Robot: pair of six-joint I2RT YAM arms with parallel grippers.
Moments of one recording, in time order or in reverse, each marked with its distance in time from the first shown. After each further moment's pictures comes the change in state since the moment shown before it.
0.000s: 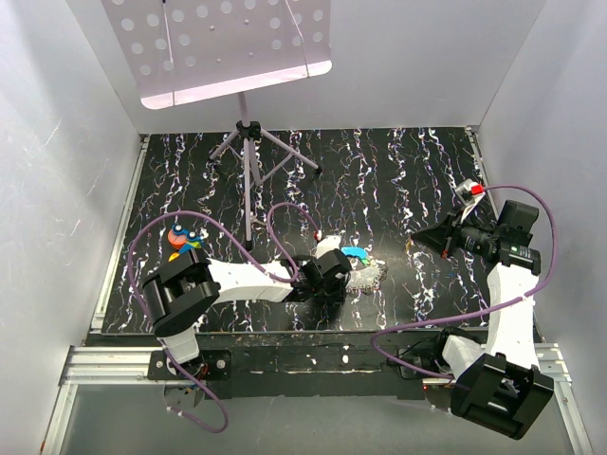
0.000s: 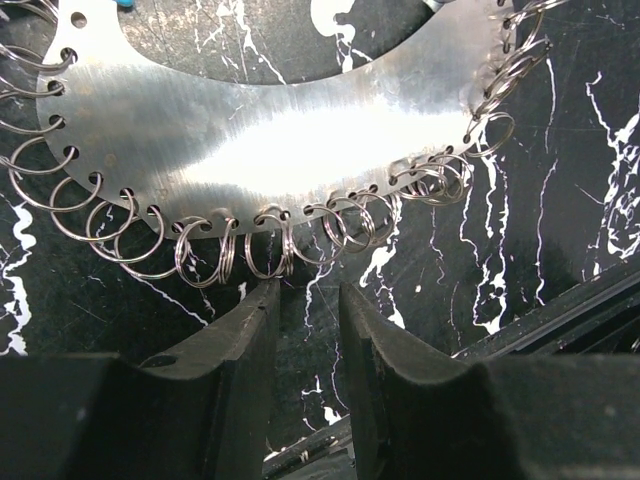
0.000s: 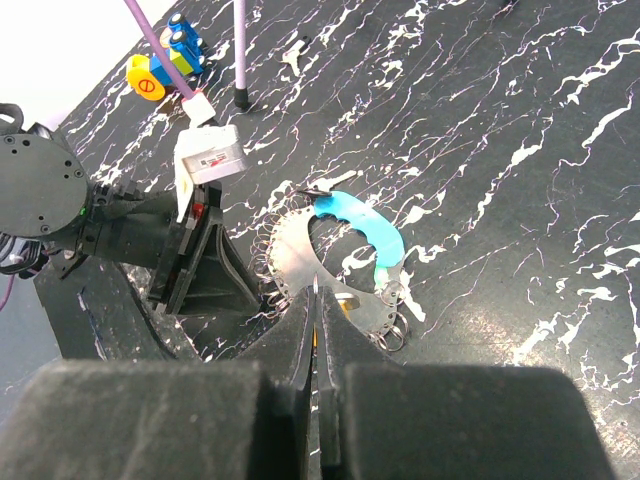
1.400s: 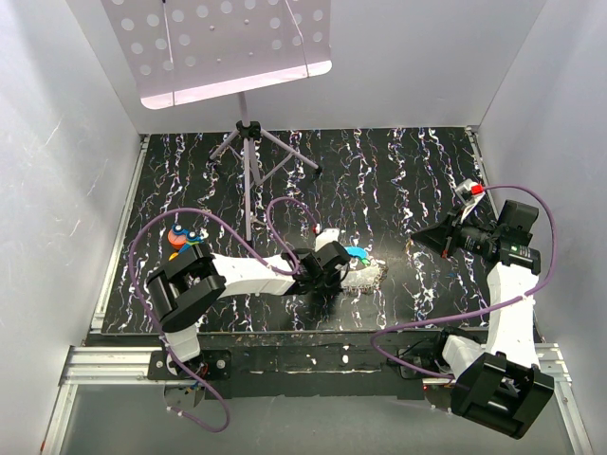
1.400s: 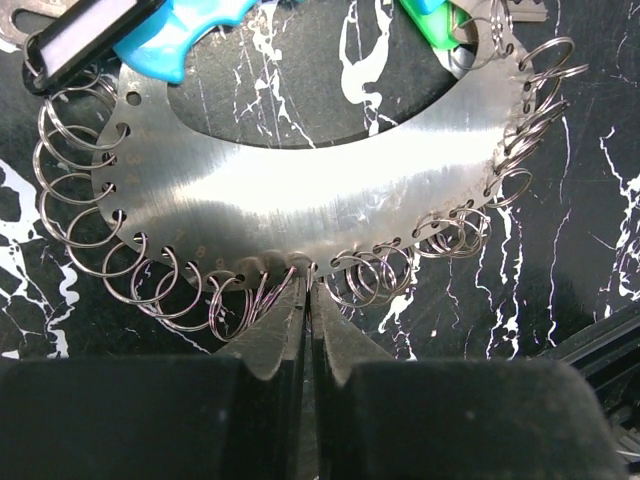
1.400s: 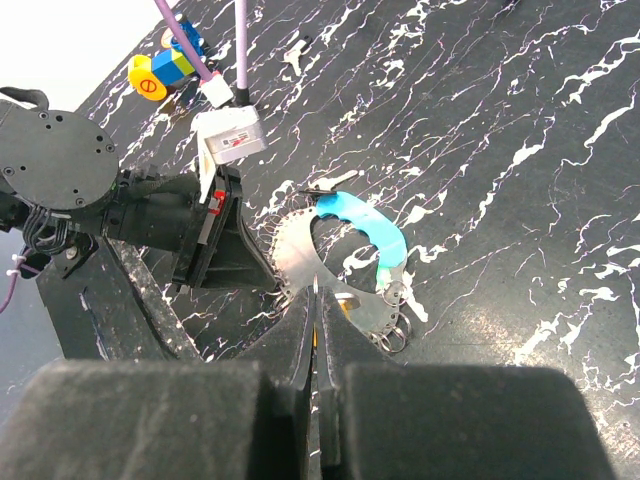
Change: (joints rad) left arm 0.051 0.041 0.026 0.008 -0.001 0.031; right arm 0.000 0.005 0.000 0.000 -0.003 0.000
